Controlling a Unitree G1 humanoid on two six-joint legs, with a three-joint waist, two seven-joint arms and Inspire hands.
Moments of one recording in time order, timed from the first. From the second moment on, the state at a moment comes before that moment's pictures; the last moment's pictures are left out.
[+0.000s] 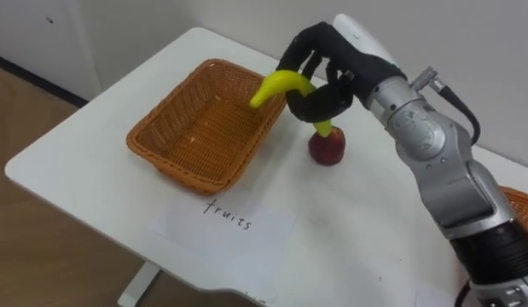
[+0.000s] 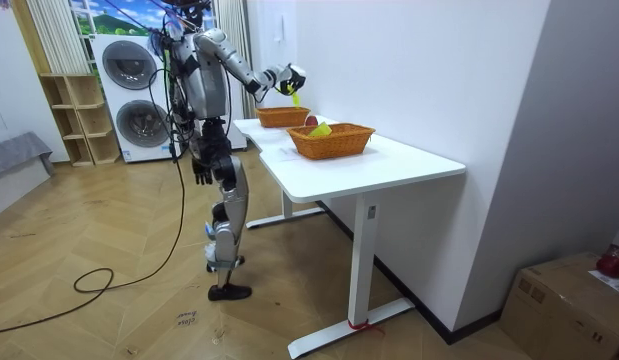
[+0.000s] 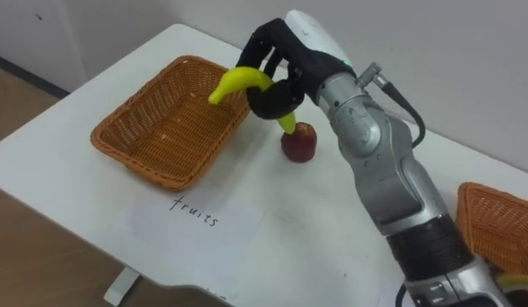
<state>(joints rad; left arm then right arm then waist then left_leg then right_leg) 0.18 0.24 0.11 1.03 0.30 0.18 0.19 -0.50 -0.39 0.30 0.05 -0.42 0.20 0.20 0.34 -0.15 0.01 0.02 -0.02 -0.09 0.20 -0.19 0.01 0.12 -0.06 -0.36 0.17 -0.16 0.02</state>
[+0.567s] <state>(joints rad) 0.19 0.24 0.10 0.99 0.31 0.20 0.20 -0.54 -0.33 0.36 0.10 -0.41 0.22 0.18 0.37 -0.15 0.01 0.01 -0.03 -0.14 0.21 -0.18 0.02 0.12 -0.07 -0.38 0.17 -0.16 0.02</state>
